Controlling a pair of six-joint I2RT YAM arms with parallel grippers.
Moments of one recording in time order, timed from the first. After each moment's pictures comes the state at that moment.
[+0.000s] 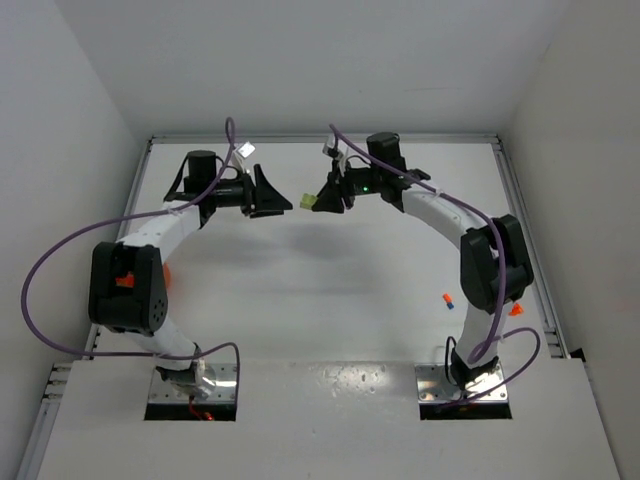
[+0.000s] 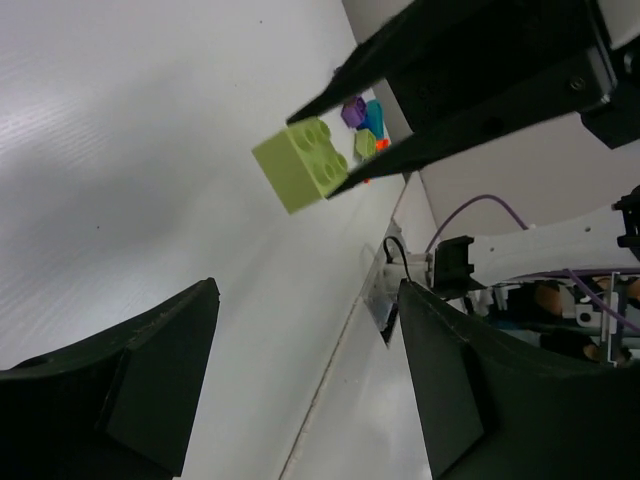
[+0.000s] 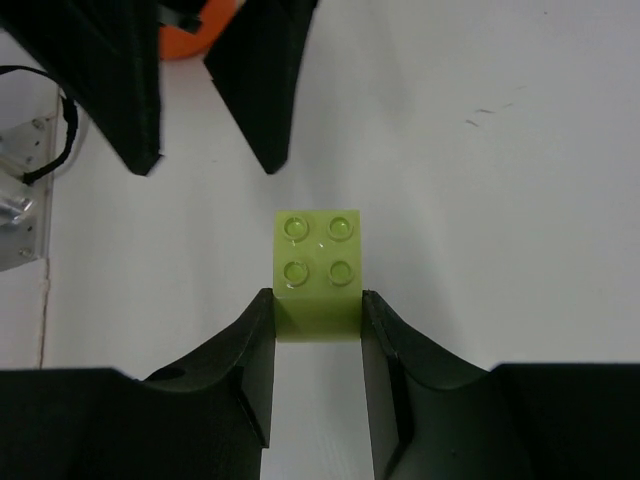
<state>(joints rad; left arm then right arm) -0.10 1.59 1.09 -0.05 1.06 -0.52 0.41 1.86 1.38 -0.09 -0.90 -0.26</state>
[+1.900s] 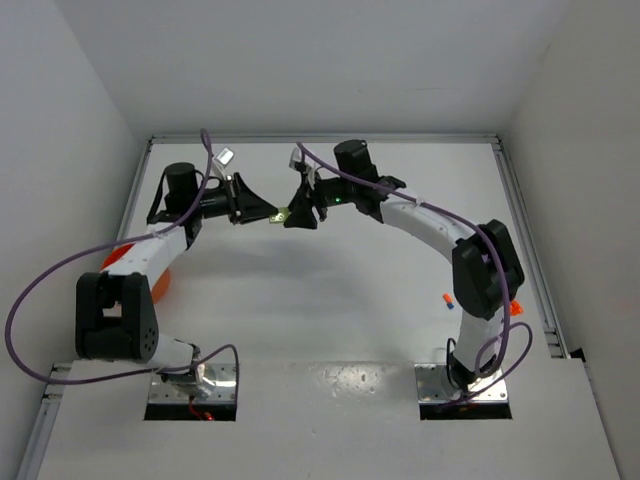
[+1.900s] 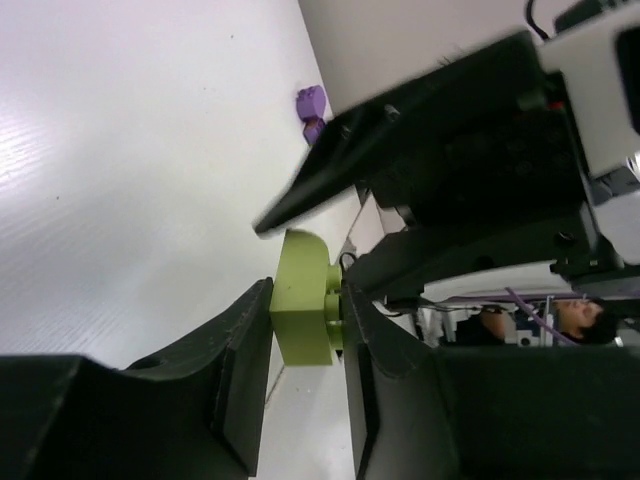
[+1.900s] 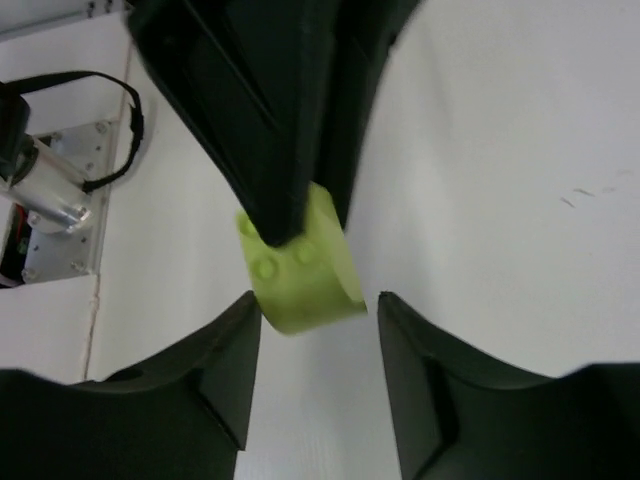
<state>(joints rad) -0.03 1.47 0.90 0.17 1.11 -0.77 0.60 1.87 1.43 -0.07 -0.86 -0.22</state>
